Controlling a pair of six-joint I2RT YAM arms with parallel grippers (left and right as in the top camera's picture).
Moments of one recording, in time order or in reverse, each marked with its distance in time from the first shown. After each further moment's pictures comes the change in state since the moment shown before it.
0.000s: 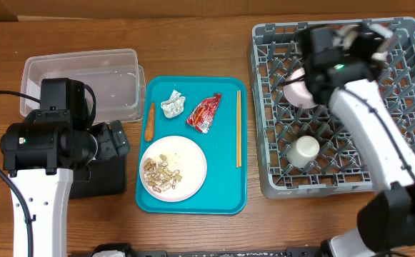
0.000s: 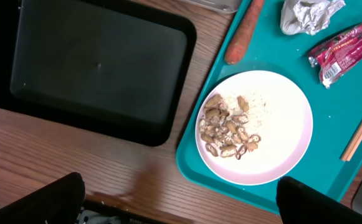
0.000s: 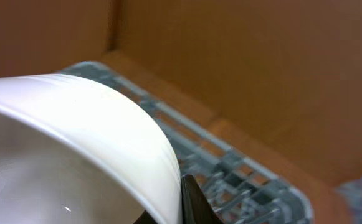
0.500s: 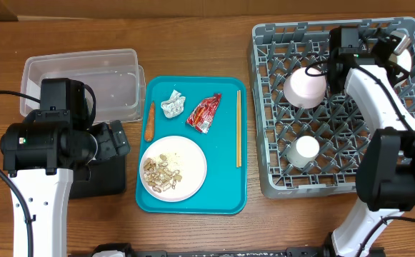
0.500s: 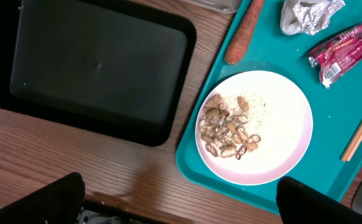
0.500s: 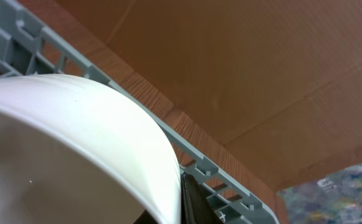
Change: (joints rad) left arm 0.000 0.000 0.000 0.000 0.000 0.000; right arm -0.177 0.245 0.000 0.165 0.080 -0.224
